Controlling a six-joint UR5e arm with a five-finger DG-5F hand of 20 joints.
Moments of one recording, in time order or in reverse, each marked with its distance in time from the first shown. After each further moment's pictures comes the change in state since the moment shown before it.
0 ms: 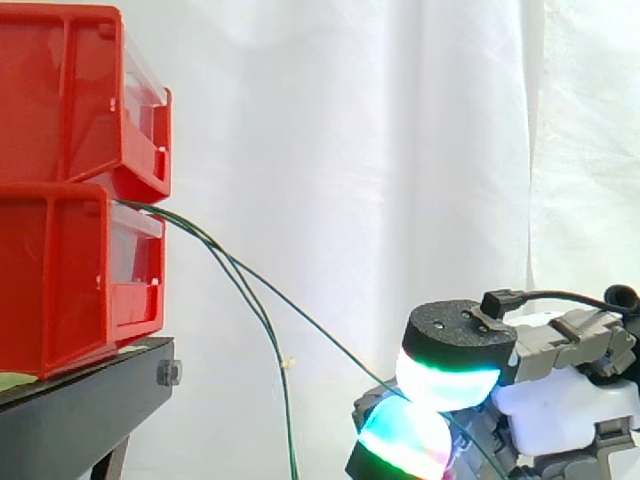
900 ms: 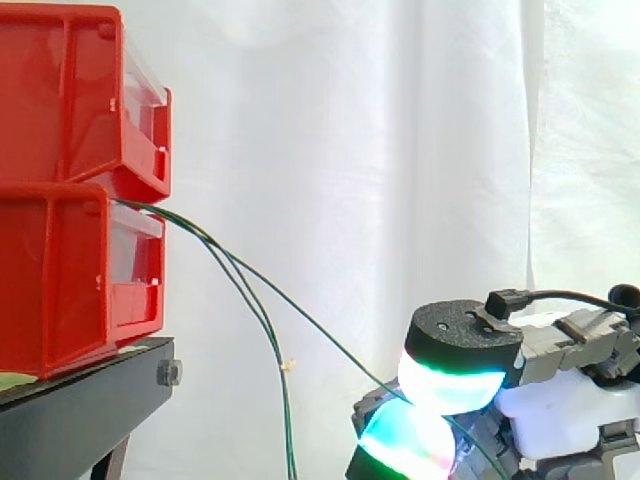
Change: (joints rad) arm 0.009 0.000 0.000 0.000 0.000 0.000
